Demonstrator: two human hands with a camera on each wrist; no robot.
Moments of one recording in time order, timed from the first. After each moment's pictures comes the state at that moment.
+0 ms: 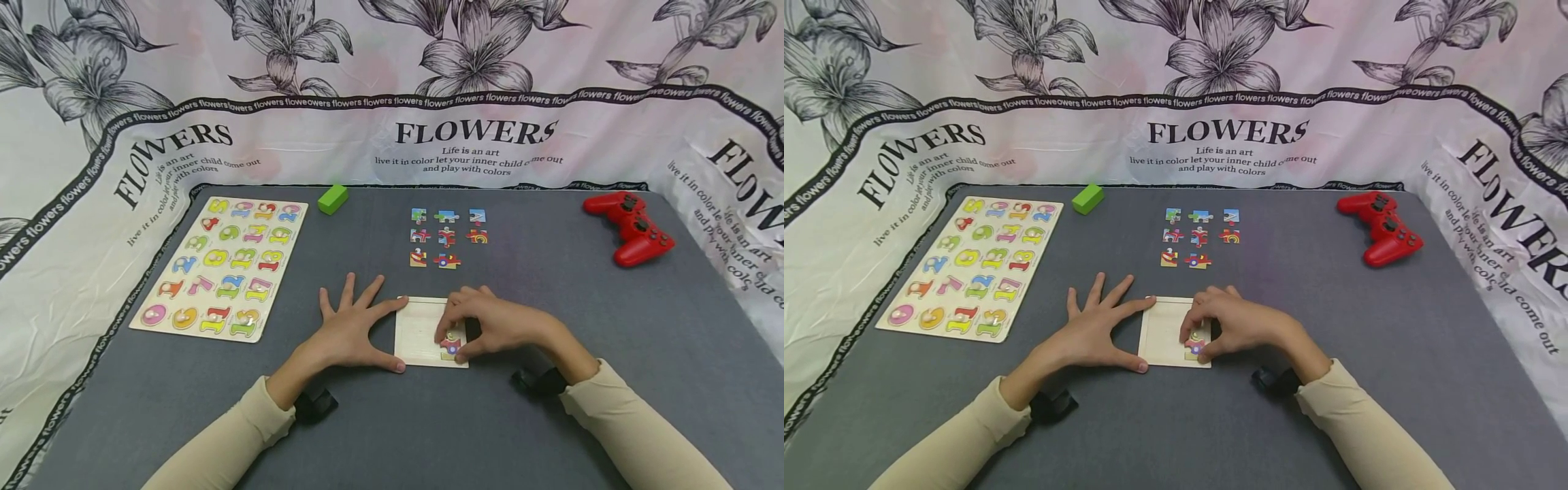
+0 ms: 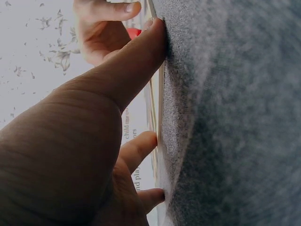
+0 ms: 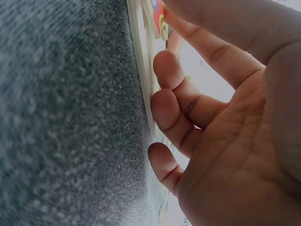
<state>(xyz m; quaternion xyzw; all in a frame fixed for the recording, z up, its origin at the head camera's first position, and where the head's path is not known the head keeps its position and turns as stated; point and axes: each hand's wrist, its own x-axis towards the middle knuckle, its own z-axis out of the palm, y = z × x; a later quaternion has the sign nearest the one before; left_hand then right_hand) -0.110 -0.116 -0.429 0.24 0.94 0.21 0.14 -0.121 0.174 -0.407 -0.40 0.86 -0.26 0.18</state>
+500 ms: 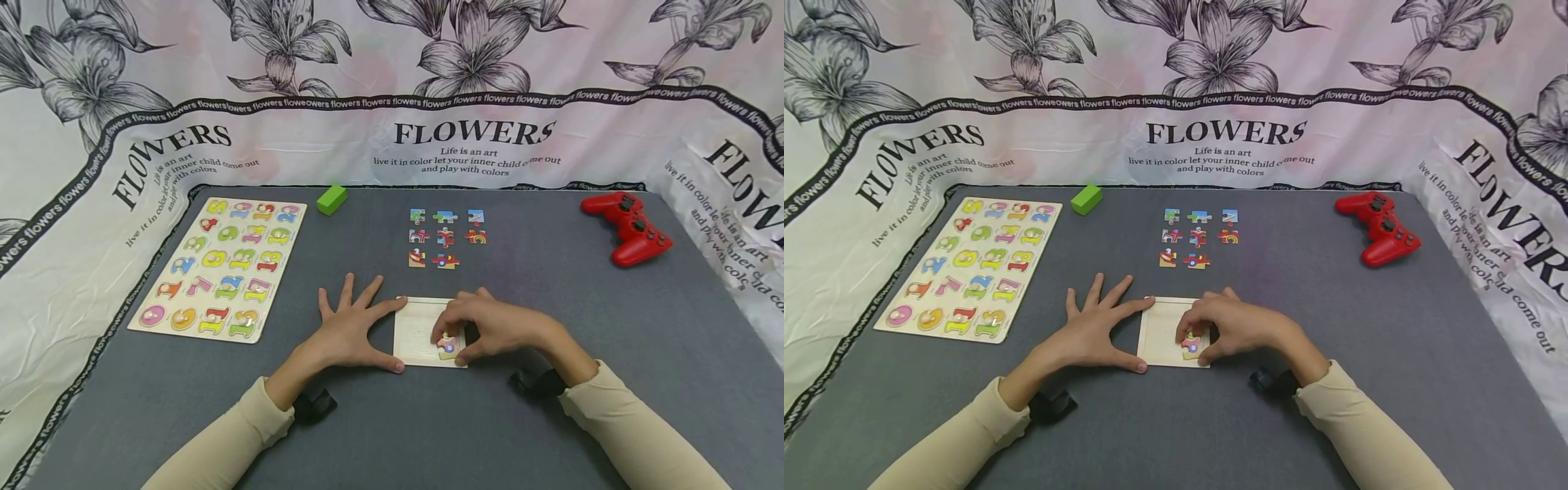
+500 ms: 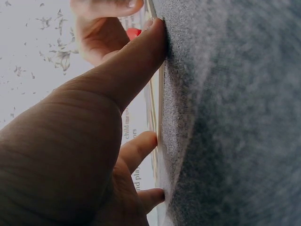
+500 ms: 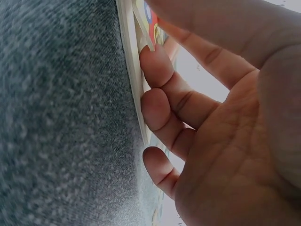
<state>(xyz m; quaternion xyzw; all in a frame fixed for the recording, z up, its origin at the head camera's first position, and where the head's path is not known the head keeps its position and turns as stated) -0.111 -0.116 -0.430 0.23 0.94 0.20 0.14 -0.117 0.173 -0.403 -0.40 0.86 -0.26 0.19</state>
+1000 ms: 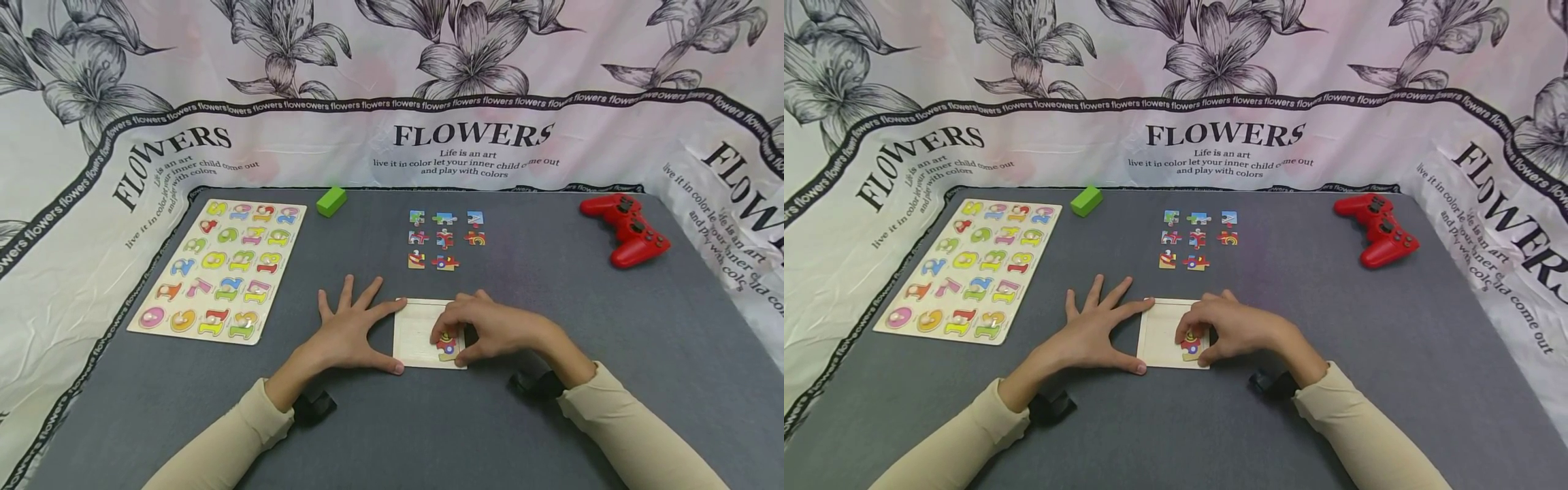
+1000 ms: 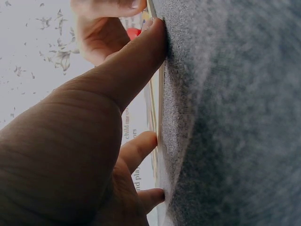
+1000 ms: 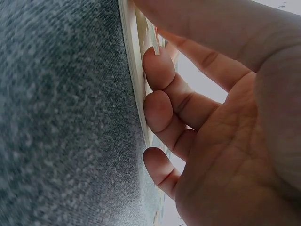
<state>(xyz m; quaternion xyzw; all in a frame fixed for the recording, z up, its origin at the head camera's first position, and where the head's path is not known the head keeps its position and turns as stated) -0.110 -0.116 -0.430 0.24 0.94 0.20 0.14 -0.116 0.171 -0.405 -0.40 0.86 -0.24 0.19</state>
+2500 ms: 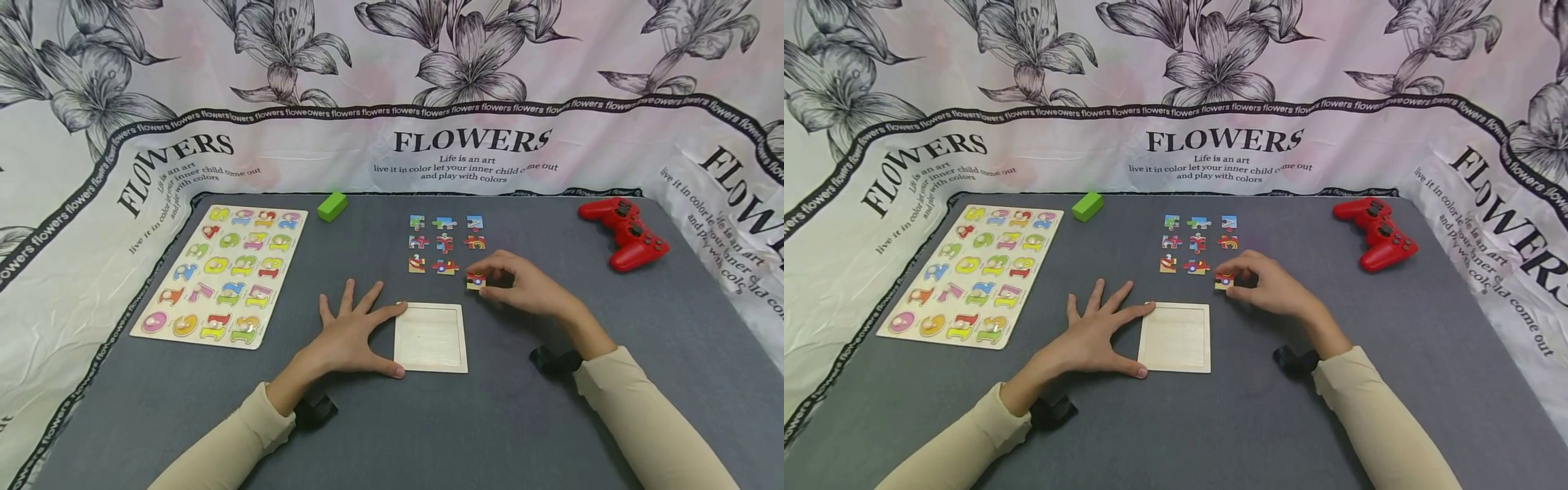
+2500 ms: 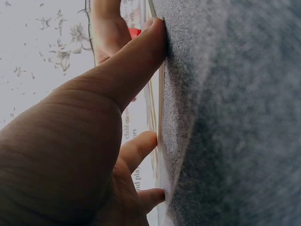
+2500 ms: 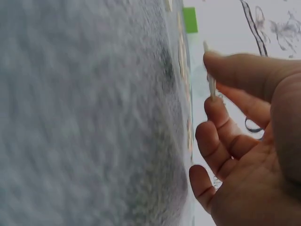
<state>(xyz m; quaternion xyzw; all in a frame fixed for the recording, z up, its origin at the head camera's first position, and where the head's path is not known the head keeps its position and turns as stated) -0.108 -0.118 -0.429 0.25 0.94 0.21 0.14 -0.160 0.231 -0.420 -0.24 0.90 -0.36 0.04</state>
